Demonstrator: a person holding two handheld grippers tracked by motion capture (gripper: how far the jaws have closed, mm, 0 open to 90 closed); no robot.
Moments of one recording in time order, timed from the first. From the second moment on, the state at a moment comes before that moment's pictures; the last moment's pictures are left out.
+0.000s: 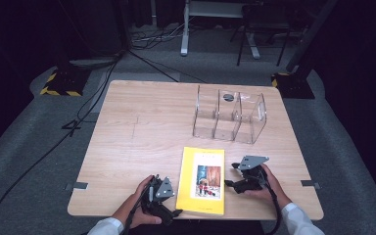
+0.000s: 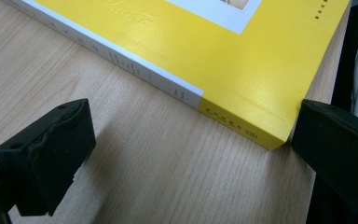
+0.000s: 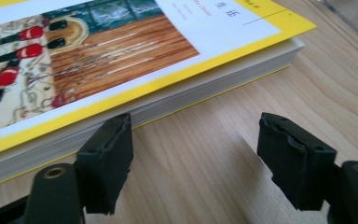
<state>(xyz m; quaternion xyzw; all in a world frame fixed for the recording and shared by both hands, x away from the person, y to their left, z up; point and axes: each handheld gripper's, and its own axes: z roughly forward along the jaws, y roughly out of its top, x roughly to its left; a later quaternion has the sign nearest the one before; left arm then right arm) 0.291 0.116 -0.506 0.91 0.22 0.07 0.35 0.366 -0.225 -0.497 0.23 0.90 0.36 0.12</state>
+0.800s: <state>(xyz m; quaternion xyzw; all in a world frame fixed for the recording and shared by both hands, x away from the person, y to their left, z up) 0.333 0.114 -0.506 0.90 0.24 0.08 0.35 0.369 -0.204 -0.474 0.16 0.96 0.24 0.05</state>
